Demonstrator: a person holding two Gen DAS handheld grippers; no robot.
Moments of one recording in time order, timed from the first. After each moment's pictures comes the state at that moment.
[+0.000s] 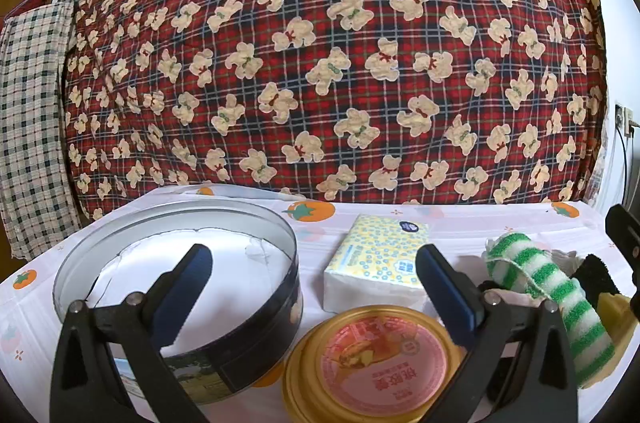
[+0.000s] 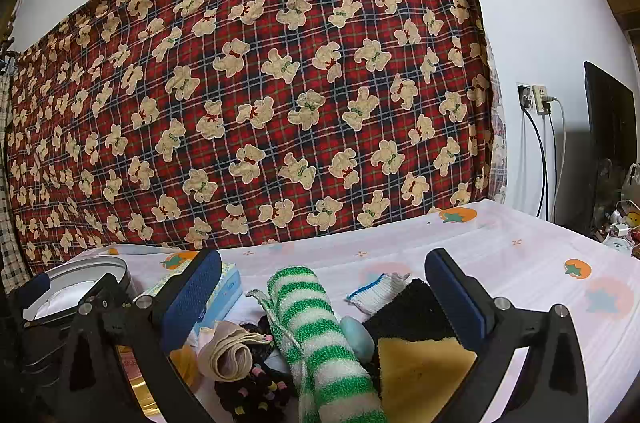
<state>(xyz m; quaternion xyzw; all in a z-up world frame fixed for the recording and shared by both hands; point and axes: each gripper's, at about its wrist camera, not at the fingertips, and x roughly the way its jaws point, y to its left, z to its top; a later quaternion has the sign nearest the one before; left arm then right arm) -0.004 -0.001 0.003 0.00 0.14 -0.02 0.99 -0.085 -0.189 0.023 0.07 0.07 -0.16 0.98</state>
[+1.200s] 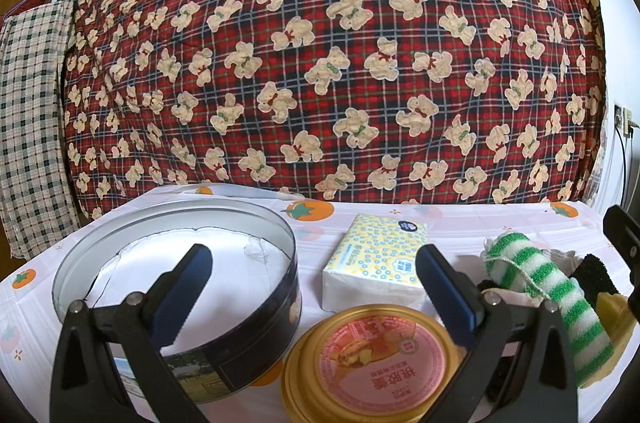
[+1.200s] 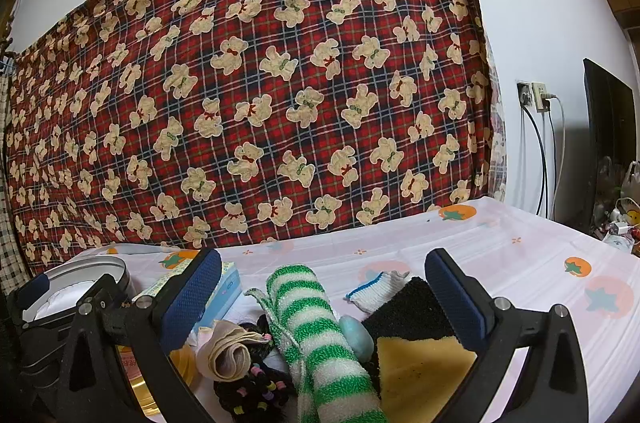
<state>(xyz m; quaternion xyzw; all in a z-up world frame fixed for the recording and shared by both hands) -0.003 0.000 0.002 0.00 0.14 -0.02 0.99 -0.083 -0.190 0.022 0.07 0.07 -0.16 0.98</state>
